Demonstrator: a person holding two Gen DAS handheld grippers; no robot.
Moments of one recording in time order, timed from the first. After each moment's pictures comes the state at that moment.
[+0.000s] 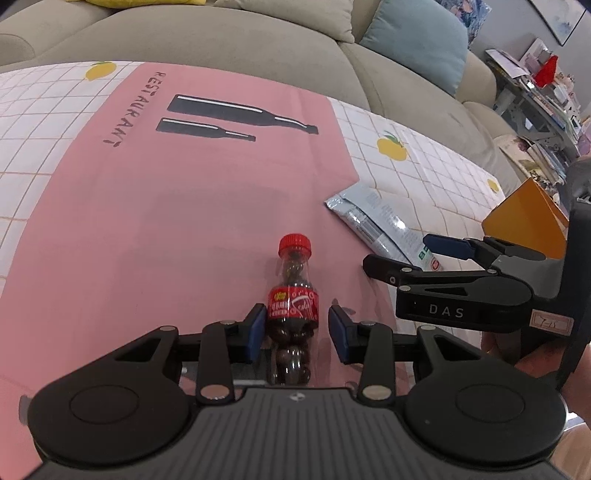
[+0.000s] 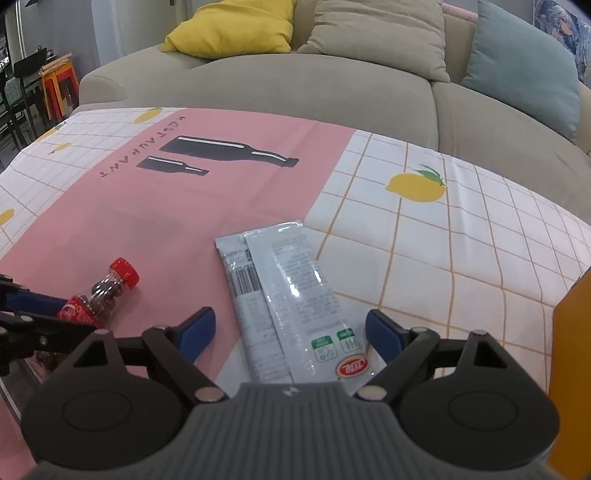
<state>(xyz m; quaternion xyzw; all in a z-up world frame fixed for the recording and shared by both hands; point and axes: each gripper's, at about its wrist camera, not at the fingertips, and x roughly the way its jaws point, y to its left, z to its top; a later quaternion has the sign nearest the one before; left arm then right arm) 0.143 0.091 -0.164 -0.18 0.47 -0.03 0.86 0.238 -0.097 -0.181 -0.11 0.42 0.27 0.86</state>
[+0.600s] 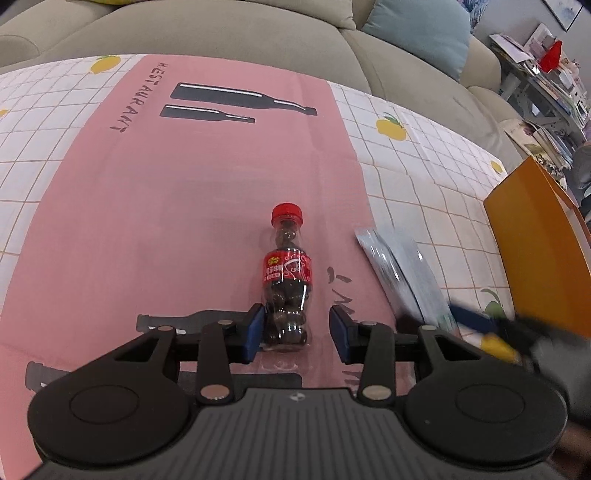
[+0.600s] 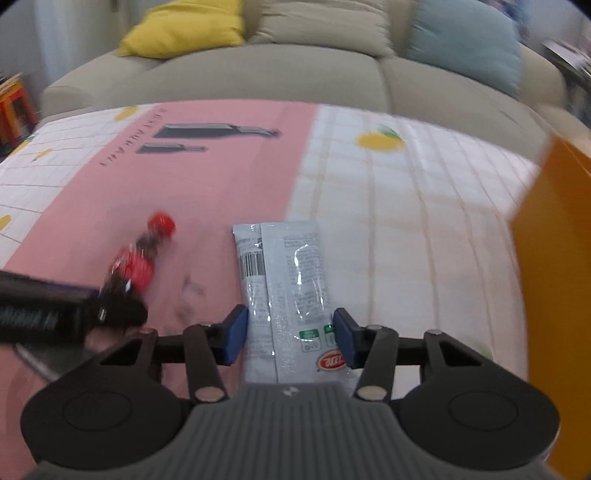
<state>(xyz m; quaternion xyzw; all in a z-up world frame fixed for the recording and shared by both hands) 0.129 0.083 -0.161 -0.16 0.49 -0.03 0.86 0.153 -0.097 -0.163 -0.08 0.46 0.15 0.87</state>
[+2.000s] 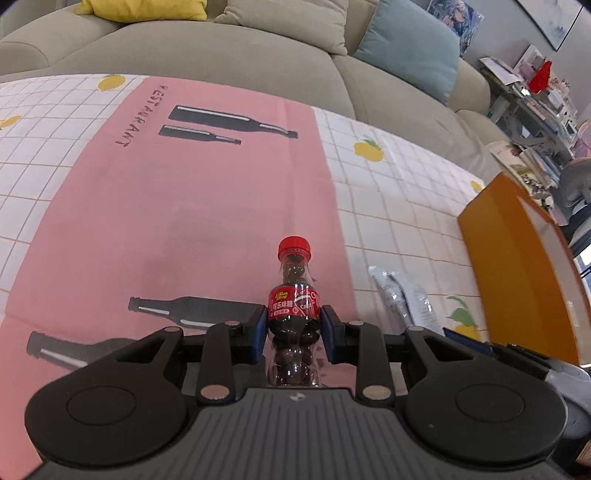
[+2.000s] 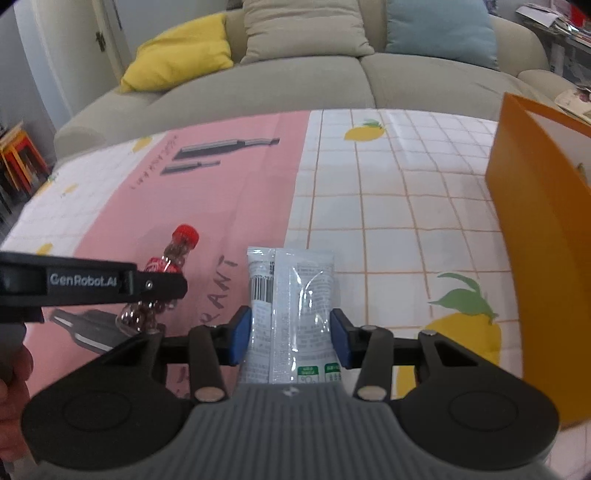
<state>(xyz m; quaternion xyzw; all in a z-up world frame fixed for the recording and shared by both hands) 0.100 0.067 -0.132 -0.18 0.45 -0.03 0.87 0.110 -0.130 -0.131 0.01 0.45 0.17 0.88</state>
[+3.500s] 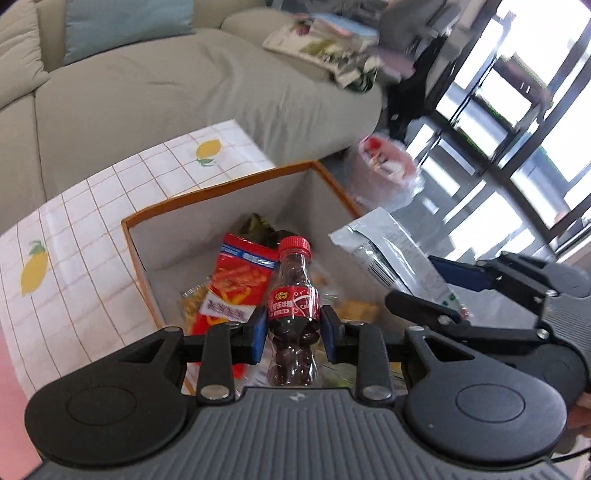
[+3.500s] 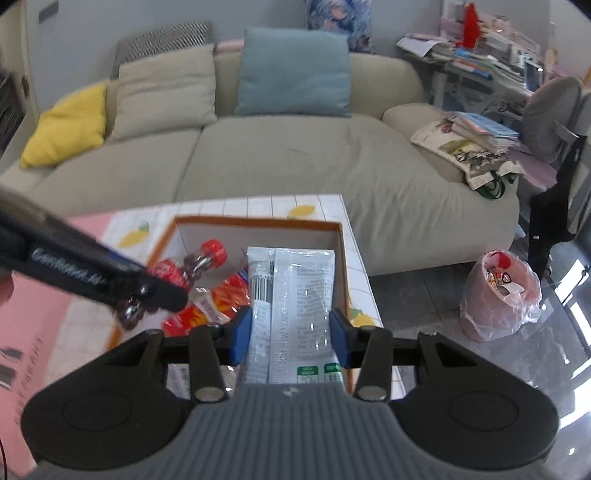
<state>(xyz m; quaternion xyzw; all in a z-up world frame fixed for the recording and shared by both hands) 0.269 -0.270 -0.046 0.04 0.51 -0.30 0.80 0.172 -0.428 -0.020 -0.02 0.40 0.04 0.91</state>
